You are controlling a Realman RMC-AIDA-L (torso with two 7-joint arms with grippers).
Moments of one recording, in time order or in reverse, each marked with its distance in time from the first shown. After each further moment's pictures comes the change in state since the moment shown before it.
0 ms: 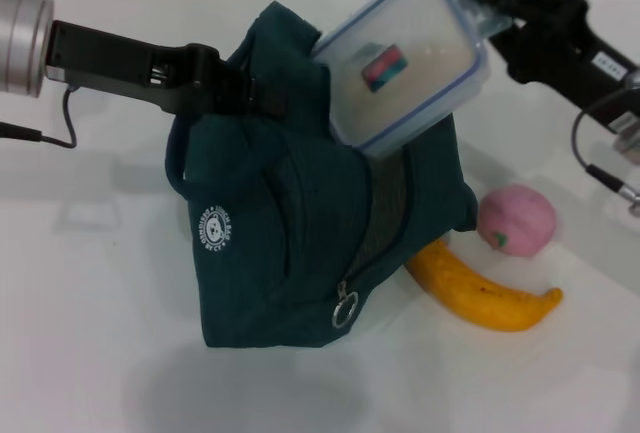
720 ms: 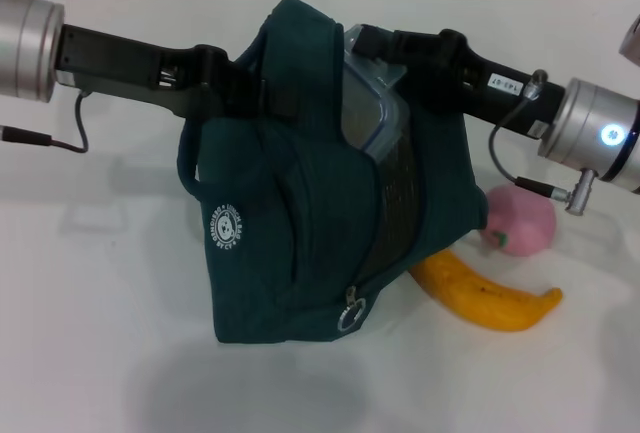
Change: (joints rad) left arm -0.009 0.002 -0.003 -0.061 -0.026 0.000 0.025; right arm 0.140 0.000 0.009 0.035 -0.218 0.122 0.004
